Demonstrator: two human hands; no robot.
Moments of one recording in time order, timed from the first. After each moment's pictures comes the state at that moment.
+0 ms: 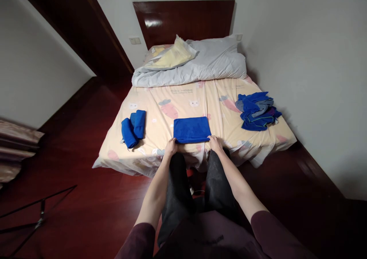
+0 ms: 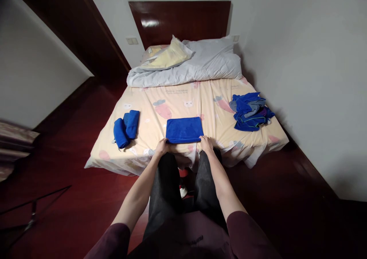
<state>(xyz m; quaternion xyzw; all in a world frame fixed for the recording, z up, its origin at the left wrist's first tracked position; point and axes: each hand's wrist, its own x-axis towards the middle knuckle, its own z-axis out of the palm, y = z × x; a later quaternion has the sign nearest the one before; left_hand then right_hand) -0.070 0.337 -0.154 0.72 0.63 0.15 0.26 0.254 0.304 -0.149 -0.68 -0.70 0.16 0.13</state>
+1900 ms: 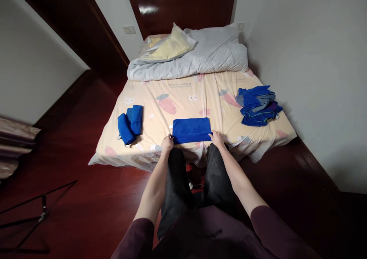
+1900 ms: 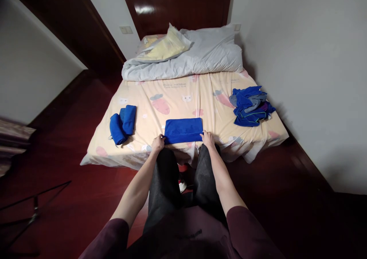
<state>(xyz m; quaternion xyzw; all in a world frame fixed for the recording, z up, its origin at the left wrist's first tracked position) -0.070 0.337 -0.152 0.63 0.75 0.07 0.21 0.262 0.304 -0.141 -0.76 -0.62 0.16 0.06</state>
